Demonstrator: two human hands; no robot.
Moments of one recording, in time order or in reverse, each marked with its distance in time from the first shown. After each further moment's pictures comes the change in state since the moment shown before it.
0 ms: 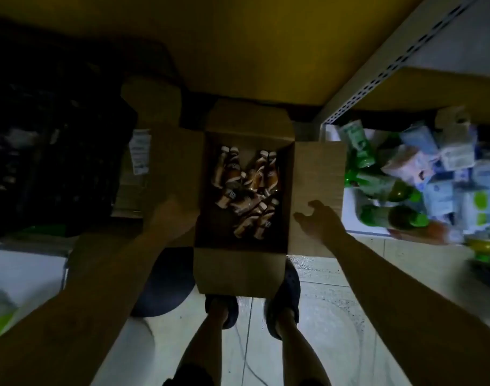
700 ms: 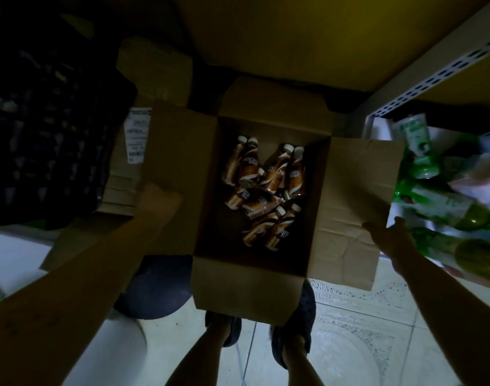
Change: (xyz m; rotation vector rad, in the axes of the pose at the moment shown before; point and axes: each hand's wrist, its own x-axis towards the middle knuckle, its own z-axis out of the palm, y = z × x) left_hand 0.094 -0.026 0.008 -0.059 0.337 -0.247; right_hand 0.111 0.087 -0.008 0.221 0.211 0.322
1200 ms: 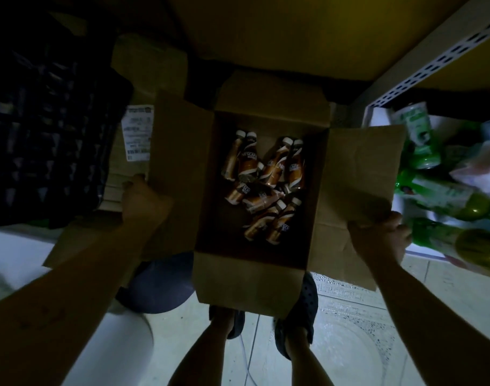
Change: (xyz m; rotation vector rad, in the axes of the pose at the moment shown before) left_hand -0.006 -0.016 -0.011 0.127 0.201 0.115; right_hand -0.047 -0.004 0.020 -0.148 0.289 -0.102
